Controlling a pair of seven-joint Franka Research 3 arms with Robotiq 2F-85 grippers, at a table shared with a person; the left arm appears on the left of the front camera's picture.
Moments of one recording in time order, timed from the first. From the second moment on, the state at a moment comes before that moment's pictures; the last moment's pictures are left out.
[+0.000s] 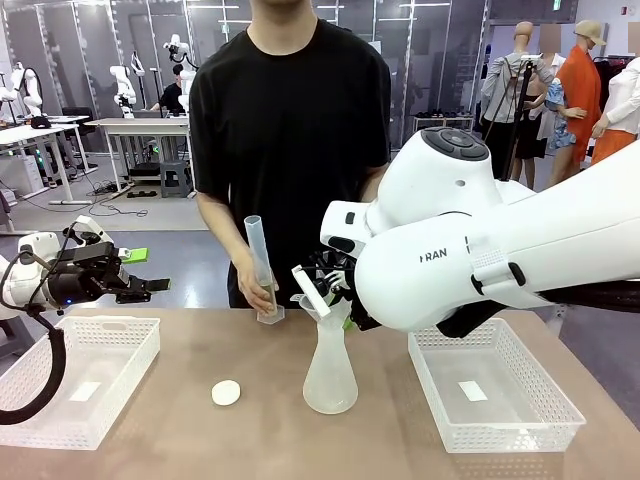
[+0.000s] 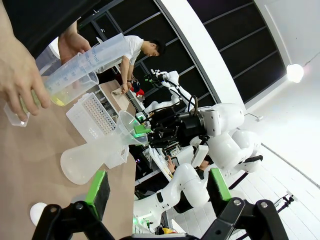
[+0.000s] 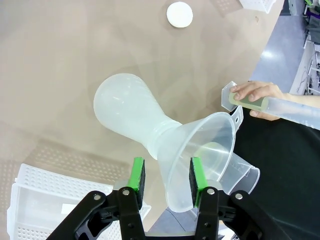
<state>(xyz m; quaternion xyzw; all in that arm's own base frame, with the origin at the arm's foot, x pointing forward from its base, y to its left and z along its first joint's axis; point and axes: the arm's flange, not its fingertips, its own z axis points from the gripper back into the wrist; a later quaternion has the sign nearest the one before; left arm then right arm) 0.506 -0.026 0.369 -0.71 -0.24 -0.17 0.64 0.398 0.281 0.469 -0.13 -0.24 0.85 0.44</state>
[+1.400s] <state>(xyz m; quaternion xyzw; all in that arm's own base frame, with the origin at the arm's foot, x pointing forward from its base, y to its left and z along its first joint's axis) 0.506 -0.026 0.369 -0.71 -0.24 -0.17 0.64 0.396 0.283 0.470 -0.13 -0.24 0.86 0.44</state>
